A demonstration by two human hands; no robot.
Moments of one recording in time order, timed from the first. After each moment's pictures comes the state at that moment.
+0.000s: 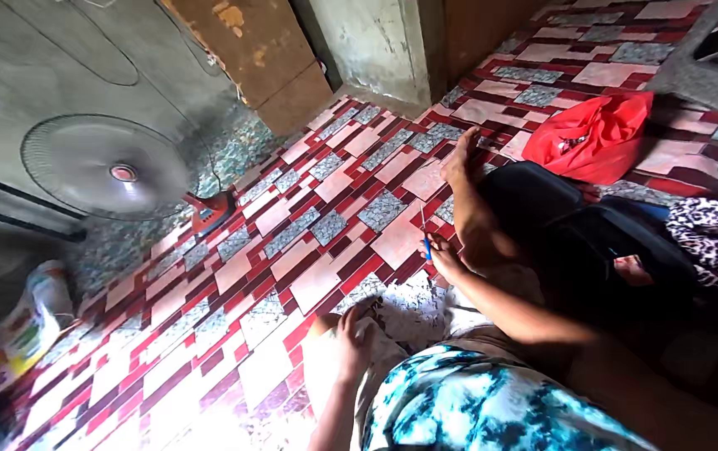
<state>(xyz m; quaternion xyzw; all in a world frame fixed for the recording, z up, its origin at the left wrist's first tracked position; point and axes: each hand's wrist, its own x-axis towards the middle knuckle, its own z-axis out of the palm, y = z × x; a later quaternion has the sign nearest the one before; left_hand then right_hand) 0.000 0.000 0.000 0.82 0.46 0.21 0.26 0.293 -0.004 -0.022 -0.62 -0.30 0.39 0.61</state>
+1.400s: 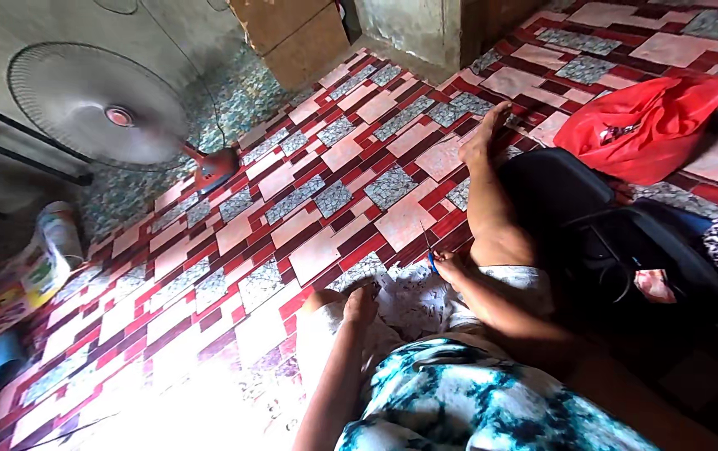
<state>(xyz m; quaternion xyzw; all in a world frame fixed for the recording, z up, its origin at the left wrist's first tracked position) 0.059 0.049 -0.008 0.78 0.54 -0.16 0.28 0.292 -0.007 -0.090 -0.71 -0.29 0.46 0.45</state>
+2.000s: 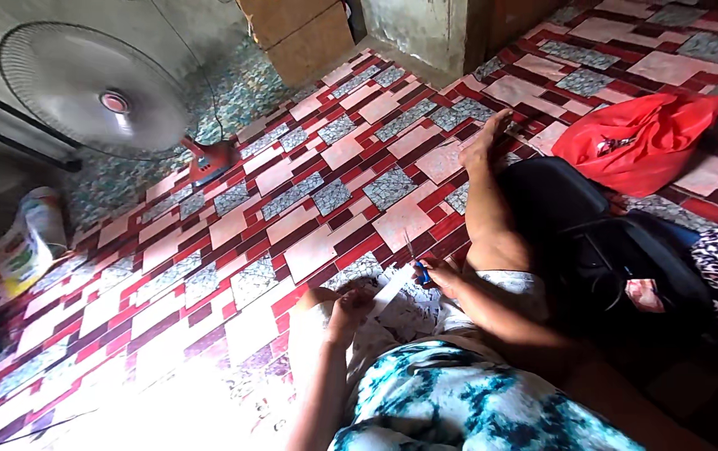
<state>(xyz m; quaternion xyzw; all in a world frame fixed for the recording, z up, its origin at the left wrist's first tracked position) 0.025 0.018 -0.003 0.61 0.50 0.21 0.57 0.282 -0.017 -0.070 -0.57 -0.25 0.62 0.48</state>
